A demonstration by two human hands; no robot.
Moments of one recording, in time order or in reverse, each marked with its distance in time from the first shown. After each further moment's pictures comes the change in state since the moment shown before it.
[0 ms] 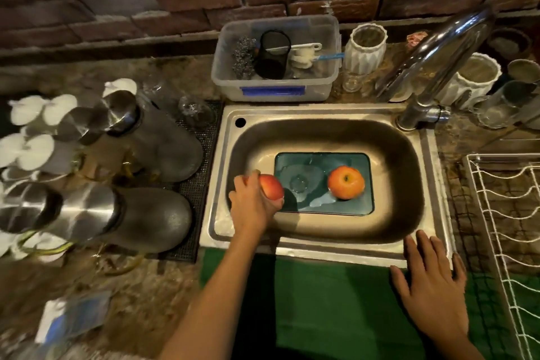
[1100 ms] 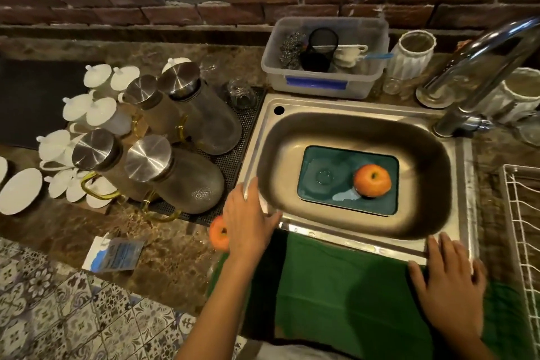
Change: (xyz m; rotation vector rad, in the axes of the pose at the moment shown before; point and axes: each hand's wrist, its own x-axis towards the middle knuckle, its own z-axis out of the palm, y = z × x) left_hand -0.086 -0.056 -0.035 0.090 0.186 0.014; right_hand 0.000 -0.006 -0.013 -0.058 0.018 0.006
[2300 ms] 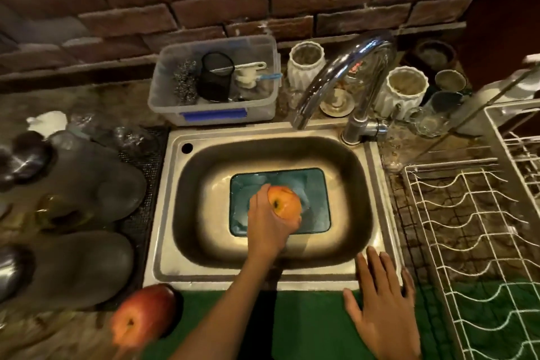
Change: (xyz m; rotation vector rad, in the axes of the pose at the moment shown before) left_hand 0.053 0.161 0.121 -0.422 -0.239 0.131; right_hand 0.001 -0.003 -0.013 0.205 -0.030 -0.007
